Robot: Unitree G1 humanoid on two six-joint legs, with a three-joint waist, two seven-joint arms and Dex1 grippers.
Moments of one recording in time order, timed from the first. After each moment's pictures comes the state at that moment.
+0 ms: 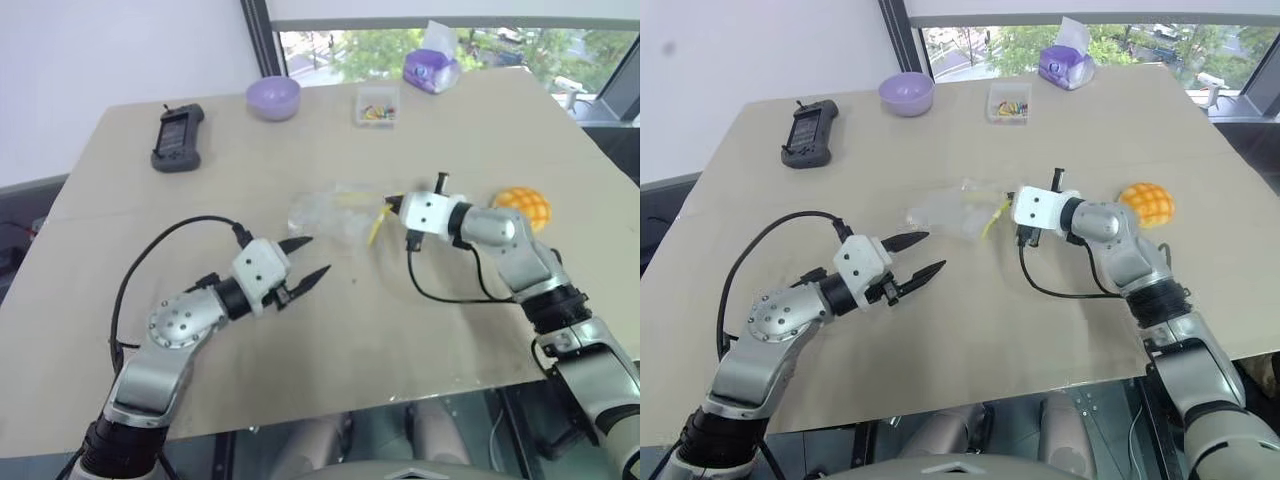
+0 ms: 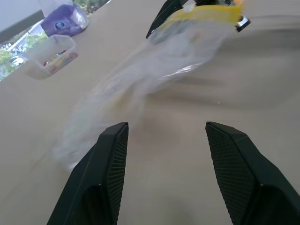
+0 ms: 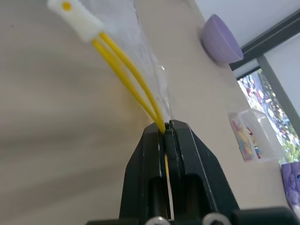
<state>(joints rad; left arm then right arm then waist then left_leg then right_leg) -0.06 0.61 -0.04 -0.48 -0.20 0.18 -0.69 -0.71 -0.45 0.31 0.24 -0.35 -0.14 0.71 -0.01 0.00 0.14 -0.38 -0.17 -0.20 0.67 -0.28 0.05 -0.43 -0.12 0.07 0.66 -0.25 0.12</state>
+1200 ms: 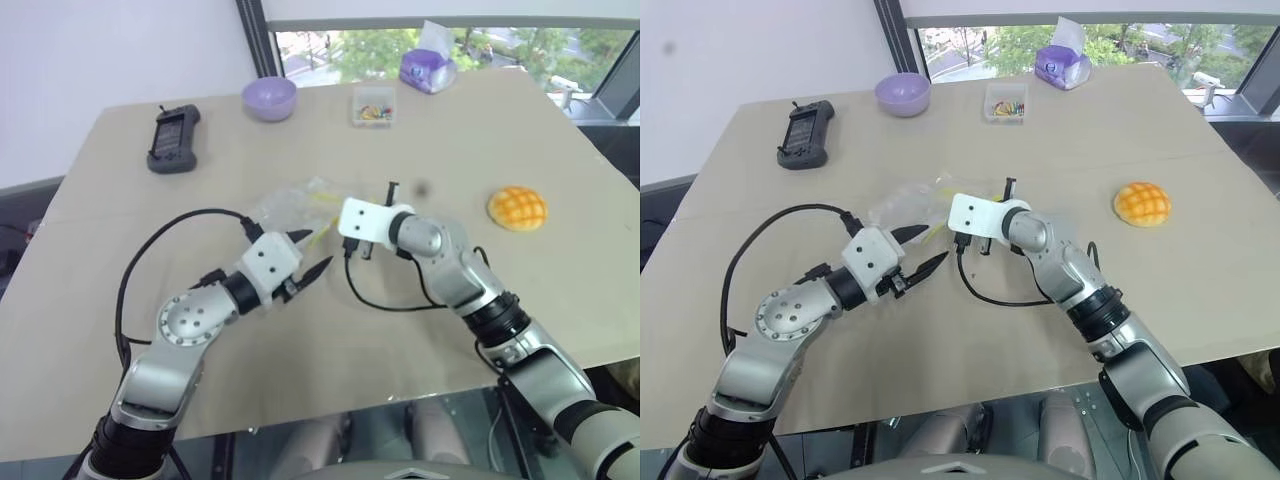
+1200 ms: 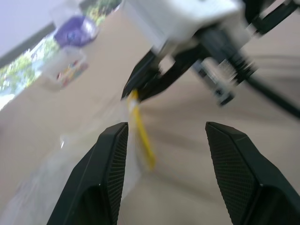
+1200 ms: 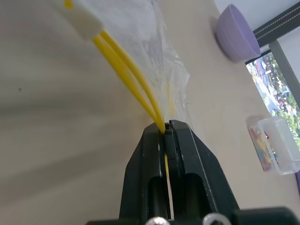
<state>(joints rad) -0.09 0.59 -0.06 -0.54 -0.10 0.38 -0.59 -0.74 -0.23 0.47 0.13 -0.58 0.26 0.64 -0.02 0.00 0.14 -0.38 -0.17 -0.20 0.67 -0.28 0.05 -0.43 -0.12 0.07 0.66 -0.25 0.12</state>
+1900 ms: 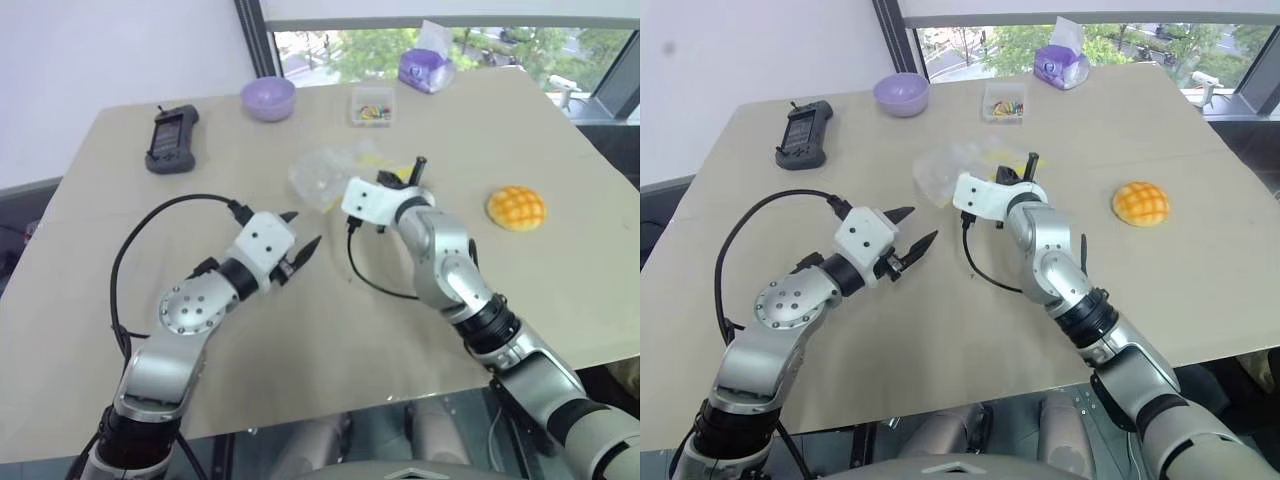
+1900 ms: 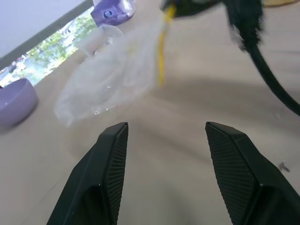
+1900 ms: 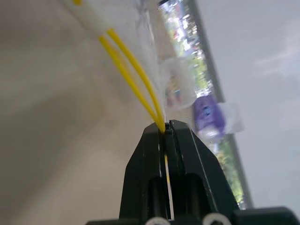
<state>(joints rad) -0.16 0.56 -0.05 -0.56 -0.06 0.47 -0.48 -0.73 -0.17 0.55 0.00 -0.97 0.62 0.55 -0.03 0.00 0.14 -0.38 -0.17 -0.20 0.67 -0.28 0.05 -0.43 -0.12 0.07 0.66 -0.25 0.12</state>
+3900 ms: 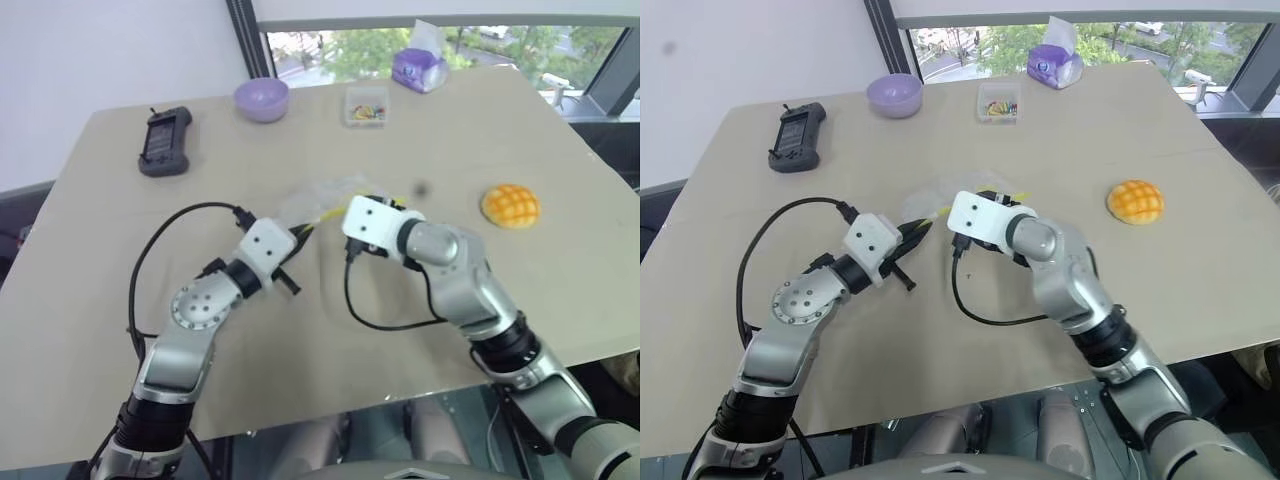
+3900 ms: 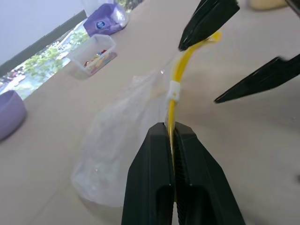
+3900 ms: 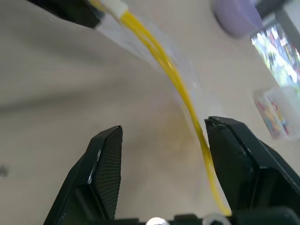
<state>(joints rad) -0.15 0.51 -0.02 -0.30 -0.08 0.17 -0.57 -0.65 -0.26 0.45 -0.23 -0.56 0.50 0.83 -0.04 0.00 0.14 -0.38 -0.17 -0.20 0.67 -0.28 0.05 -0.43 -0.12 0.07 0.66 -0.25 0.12</state>
